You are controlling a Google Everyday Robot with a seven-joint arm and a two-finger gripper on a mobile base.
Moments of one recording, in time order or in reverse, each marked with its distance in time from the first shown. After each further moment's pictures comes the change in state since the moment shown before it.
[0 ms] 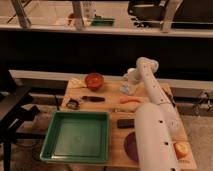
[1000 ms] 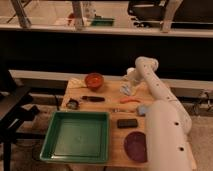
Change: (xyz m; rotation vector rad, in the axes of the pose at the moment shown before) arm -0.018 0.020 -0.022 -0.049 0.027 -0.112
